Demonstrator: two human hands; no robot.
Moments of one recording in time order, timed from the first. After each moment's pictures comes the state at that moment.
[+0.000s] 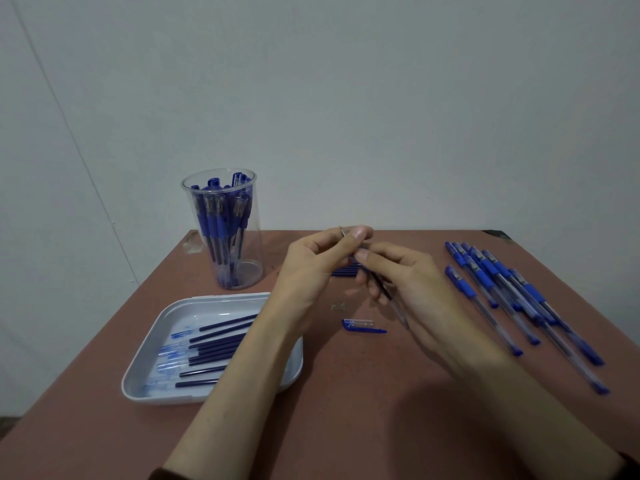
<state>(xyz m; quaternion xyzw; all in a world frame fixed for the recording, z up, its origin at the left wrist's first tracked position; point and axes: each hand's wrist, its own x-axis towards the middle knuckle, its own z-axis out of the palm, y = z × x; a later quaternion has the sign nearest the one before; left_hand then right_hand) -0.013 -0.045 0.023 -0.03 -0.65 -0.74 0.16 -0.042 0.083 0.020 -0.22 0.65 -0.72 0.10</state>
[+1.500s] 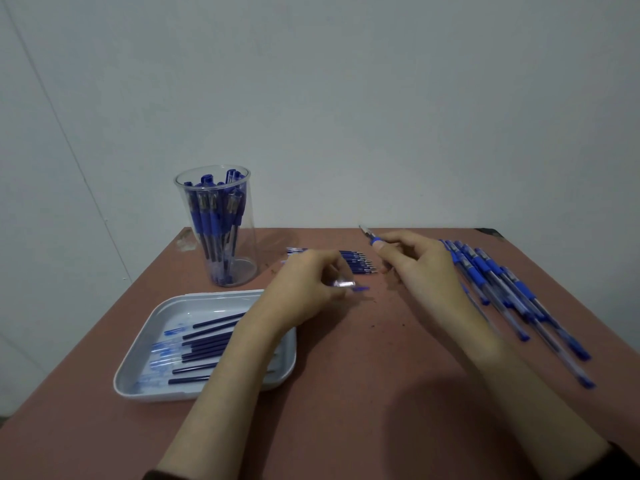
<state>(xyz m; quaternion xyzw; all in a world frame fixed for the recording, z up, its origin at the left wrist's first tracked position) -0.011 -0.060 0.017 -0.02 -0.93 -0.34 0.12 -0.071 0.099 0.010 -0.19 0.78 -0.59 -0.06</state>
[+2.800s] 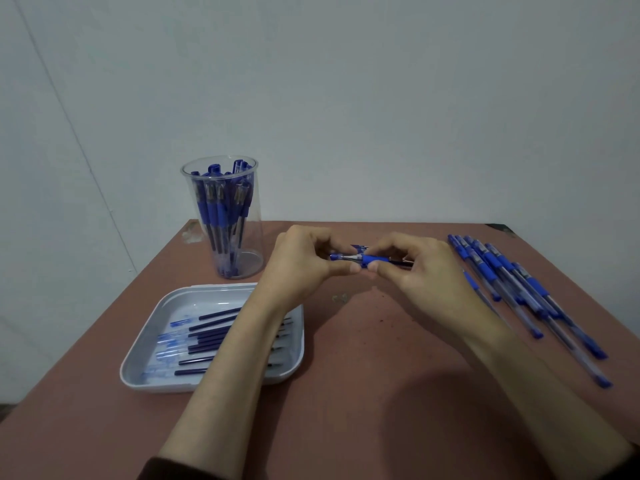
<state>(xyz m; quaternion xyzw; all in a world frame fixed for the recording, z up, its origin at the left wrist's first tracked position) -0.014 -0.068 0.020 0.01 -0.85 -0.49 0.19 -0.059 0.099 0.015 -0.30 0.84 -0.45 -0.09</state>
